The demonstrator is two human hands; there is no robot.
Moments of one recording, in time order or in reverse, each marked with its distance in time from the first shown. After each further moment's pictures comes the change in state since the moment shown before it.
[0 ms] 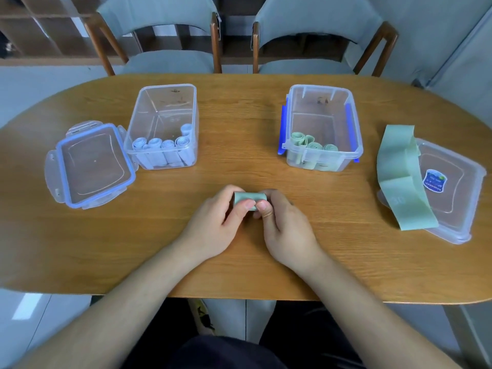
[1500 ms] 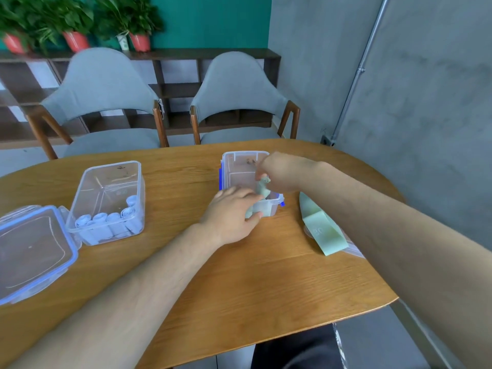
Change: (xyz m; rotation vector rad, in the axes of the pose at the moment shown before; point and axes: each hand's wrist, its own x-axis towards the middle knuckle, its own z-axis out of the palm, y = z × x) left_hand 0.128 0.077 0.060 0.588 -0.176 0.384; right_hand 0.139 -0.003 -0.188 -0.926 -0.439 0.089
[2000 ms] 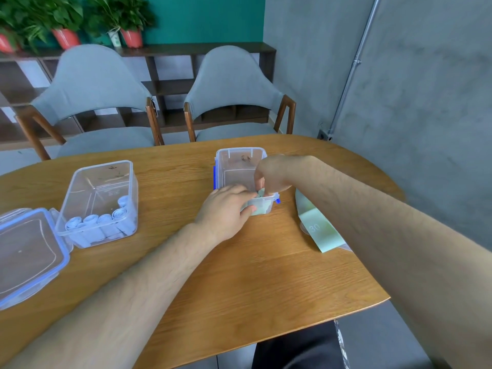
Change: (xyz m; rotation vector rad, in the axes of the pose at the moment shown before) left_hand 0.007 0.003 0.001 -0.008 0.011 -0.009; right_hand 0.005 0.004 0.004 -0.015 -0.187 0.025
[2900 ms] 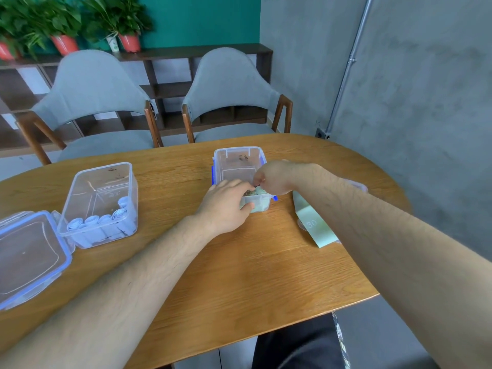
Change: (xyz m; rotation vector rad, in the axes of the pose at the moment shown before) left_hand 0.006 0.004 -0.008 -0.021 -0.060 -0.060; right_hand -0.002 0.003 0.019 0.131 -0.001 0.090
